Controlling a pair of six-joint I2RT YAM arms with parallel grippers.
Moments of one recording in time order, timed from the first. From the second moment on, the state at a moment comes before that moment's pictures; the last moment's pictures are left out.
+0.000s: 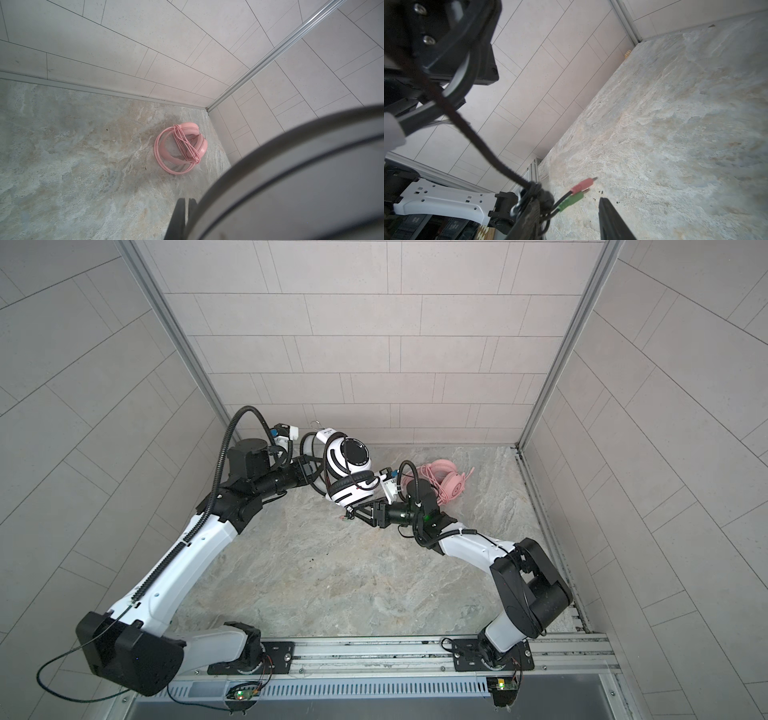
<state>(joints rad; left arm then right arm) -0.29 1.26 1.25 -0.32 0.42 -0.57 0.56 1.55 0.89 0.50 -0.73 0.65</state>
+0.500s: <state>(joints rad) -0.29 1.25 1.25 -0.32 0.41 -0.58 0.57 1.50 0.89 0.31 -0.57 0.47</state>
